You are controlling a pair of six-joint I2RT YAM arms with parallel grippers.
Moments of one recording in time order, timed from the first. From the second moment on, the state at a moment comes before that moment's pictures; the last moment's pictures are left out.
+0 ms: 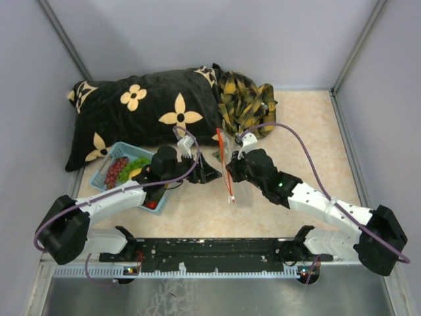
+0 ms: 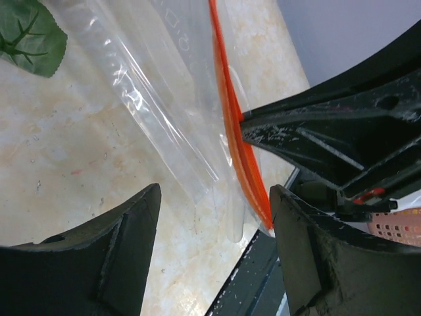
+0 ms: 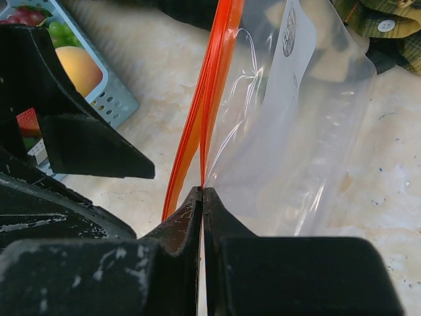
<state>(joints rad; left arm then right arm) -0.72 1.26 0.61 0.33 0.35 -0.71 0.83 1.09 0.69 -0.03 0.16 0.37</state>
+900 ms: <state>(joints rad) -0.72 1.36 0.66 0.37 0.22 -0.65 0.91 1.17 0.69 0.02 0.24 0.37</state>
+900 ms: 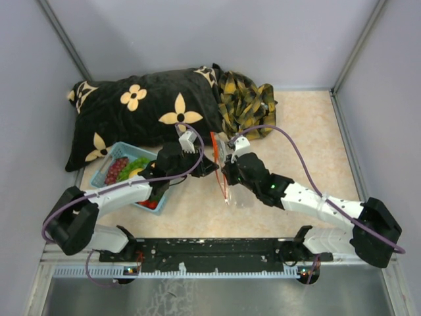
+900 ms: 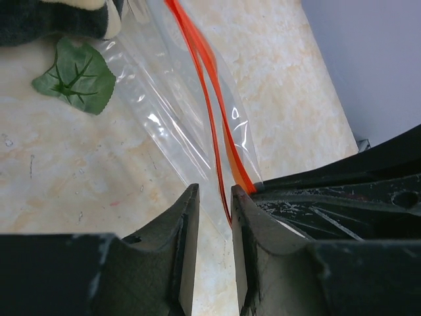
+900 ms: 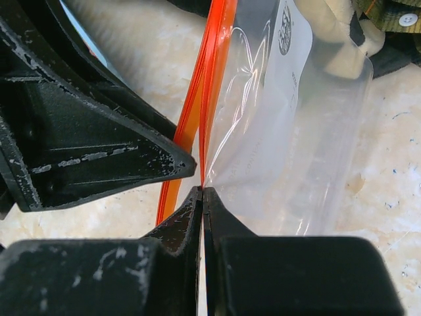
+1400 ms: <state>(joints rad) -0.73 1.42 0.70 0.34 0.22 -0.64 0.92 1.19 0.70 0.01 0.26 0.36</state>
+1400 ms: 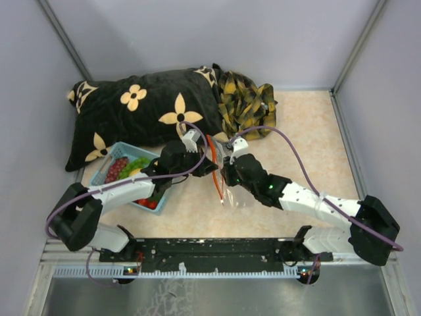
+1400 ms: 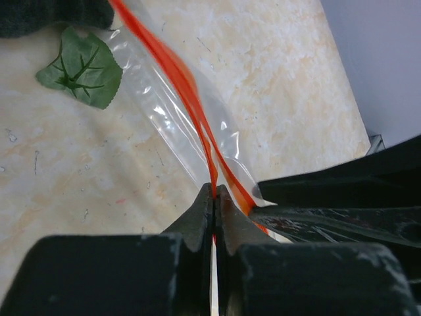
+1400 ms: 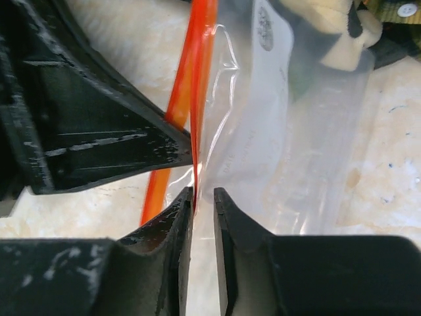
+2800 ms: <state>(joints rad) -0.88 1.25 0.87 0.00 -0.14 -0.57 1.00 1.20 0.84 -0.27 0.62 0.40</state>
